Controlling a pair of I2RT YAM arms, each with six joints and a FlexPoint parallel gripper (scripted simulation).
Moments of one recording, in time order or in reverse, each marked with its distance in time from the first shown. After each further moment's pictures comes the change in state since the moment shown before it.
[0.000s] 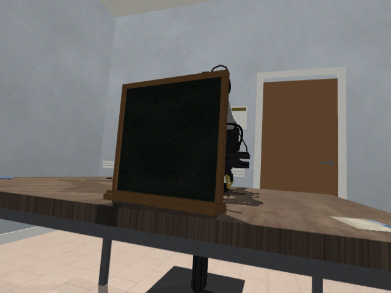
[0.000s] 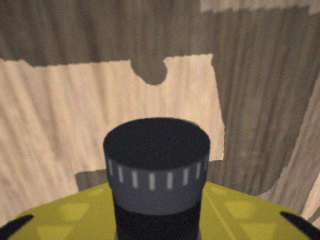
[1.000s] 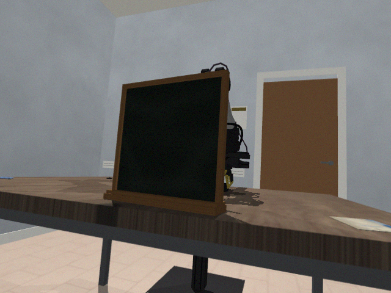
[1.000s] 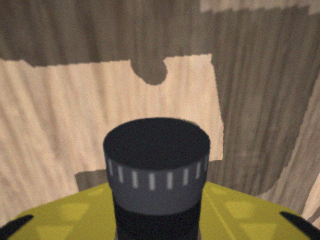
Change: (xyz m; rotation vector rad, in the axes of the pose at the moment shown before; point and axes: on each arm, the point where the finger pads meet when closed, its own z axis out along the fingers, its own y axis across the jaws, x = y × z) left arm 0.002 0.000 -0.025 -0.001 0.010 0.003; right arm 0.000 0.000 0.000 0.000 0.000 0.000
